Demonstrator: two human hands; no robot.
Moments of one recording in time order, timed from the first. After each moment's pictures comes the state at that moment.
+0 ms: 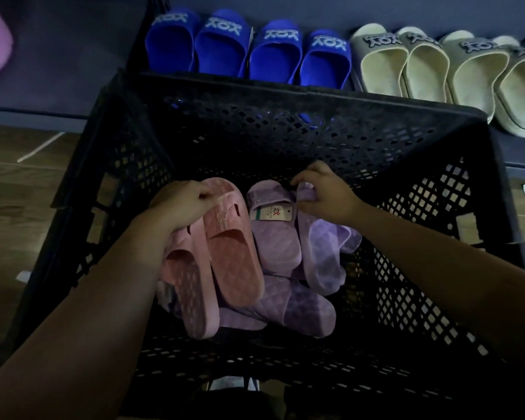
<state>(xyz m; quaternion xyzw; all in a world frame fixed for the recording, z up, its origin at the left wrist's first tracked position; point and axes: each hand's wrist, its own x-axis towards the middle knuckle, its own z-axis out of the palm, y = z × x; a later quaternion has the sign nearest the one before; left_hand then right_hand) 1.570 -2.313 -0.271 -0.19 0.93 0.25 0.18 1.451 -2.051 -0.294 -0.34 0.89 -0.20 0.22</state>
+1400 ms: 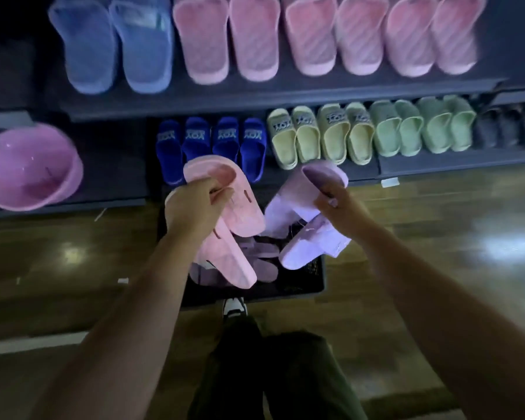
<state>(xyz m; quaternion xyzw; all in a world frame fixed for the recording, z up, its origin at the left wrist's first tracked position) 1.545 -2.212 0.192 -0.13 0.97 0.21 0.07 1.492 -1.939 0.170 0.00 0.92 -0.31 0.24</state>
